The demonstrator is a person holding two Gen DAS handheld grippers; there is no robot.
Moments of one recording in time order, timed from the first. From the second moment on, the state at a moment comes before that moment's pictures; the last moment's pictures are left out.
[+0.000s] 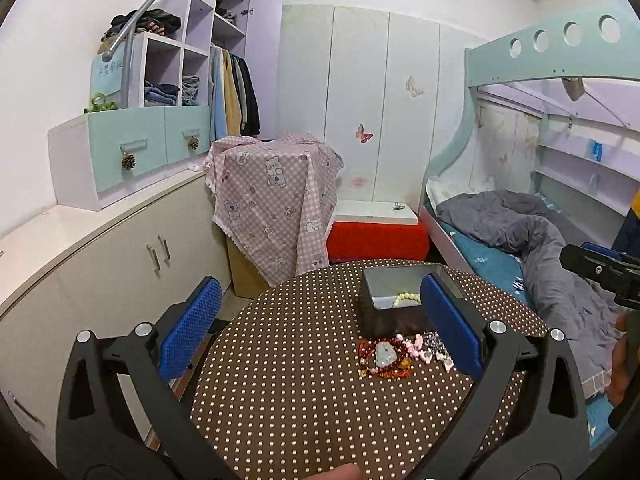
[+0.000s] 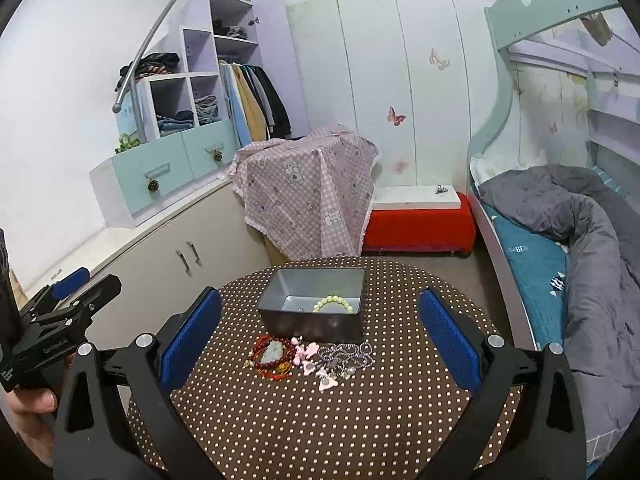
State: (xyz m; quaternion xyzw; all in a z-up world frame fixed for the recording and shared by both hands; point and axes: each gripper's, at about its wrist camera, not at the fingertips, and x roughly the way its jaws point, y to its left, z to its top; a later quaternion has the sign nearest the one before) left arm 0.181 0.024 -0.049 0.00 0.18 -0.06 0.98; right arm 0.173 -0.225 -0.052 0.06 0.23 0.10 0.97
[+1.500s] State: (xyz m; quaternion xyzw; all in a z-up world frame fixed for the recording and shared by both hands) left arm 0.310 -0.028 -0.203 0.06 0.44 -0.14 0.89; right arm 0.250 -0.231 -0.190 0.07 0.45 0.10 0.89
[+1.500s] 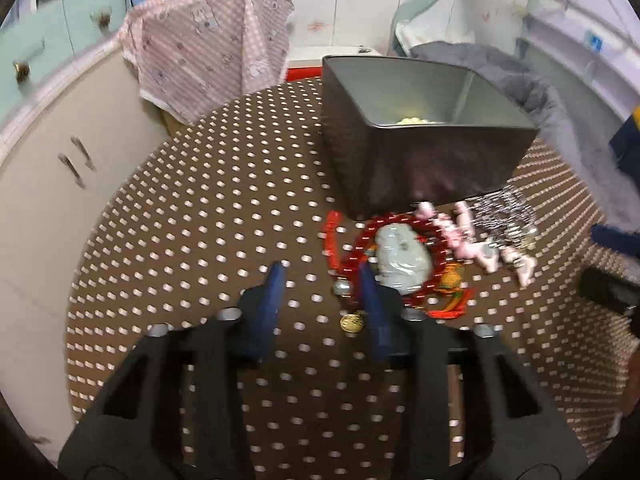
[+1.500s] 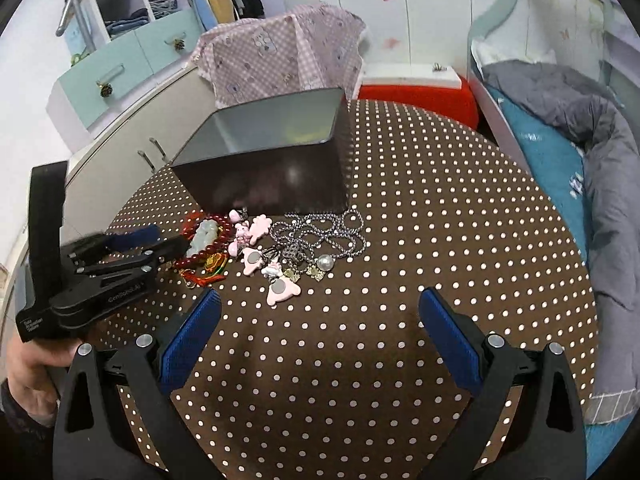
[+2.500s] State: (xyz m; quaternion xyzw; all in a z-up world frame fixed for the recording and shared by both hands) left arm 0.308 -0.015 -0.199 0.02 0.44 -0.17 0.88; right arm 0.268 -0.190 -0.207 0.01 0.47 0.11 0.88
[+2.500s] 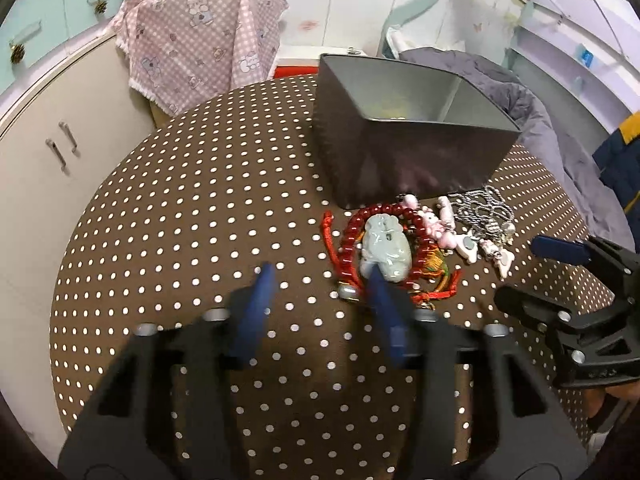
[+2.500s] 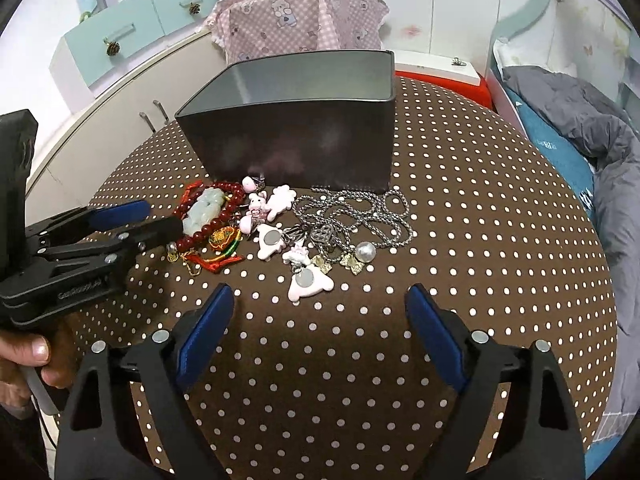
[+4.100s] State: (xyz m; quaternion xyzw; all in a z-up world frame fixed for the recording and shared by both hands) left arm 0.318 -0.025 -0.027 -0.02 0.26 -0.25 0.93; right arm 0.313 -0.224 -0.047 0.02 0.30 0.19 0.93
